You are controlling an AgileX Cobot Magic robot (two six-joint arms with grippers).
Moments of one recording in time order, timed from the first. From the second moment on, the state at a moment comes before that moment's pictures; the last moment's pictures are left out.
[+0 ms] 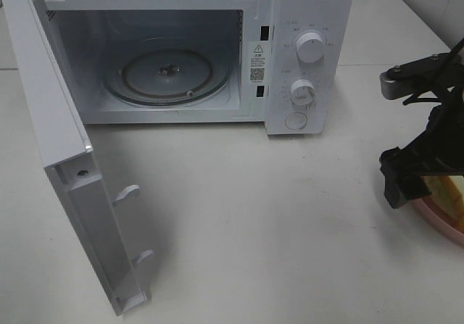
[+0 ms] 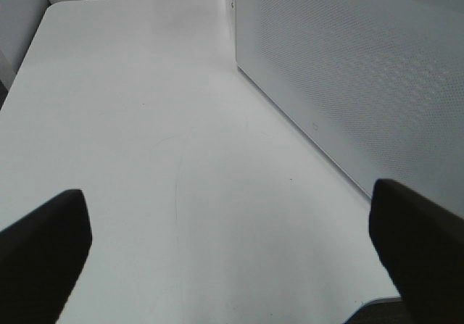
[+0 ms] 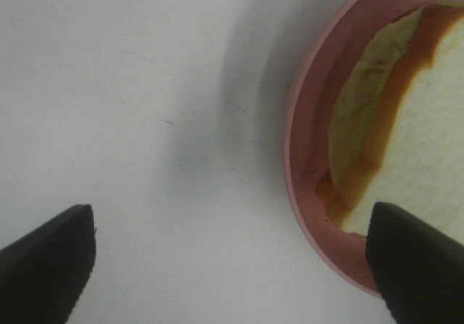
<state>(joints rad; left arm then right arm) 0.02 0.00 -0.52 -0.09 1.08 0.11 0.30 1.45 -0.81 -0.19 0.77 0.13</state>
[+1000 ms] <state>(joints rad) 0.02 0.00 -0.52 -0.09 1.08 0.11 0.27 1.57 -0.81 -0.20 0.63 0.19</state>
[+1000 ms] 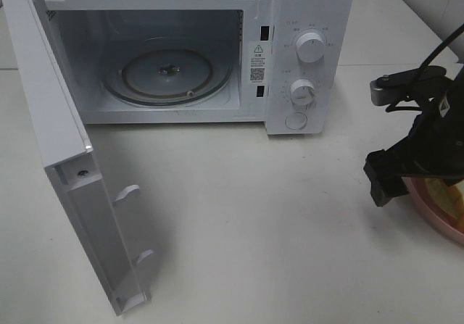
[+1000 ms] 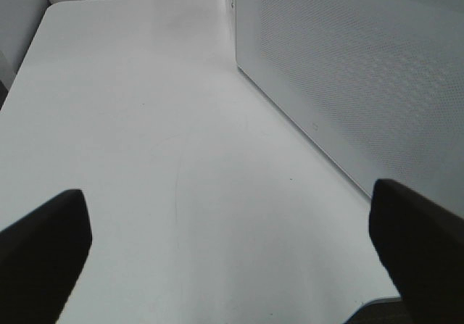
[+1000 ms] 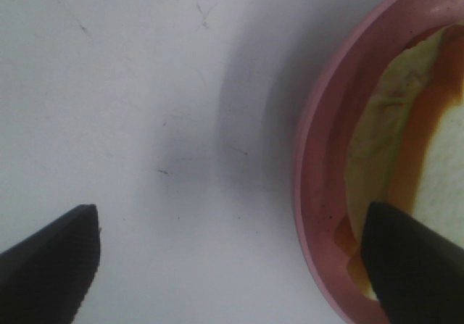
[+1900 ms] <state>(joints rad) 0.02 0.00 -0.52 -0.09 1.08 0.11 0.22 1.81 -0.81 -0.22 0.47 0.20</state>
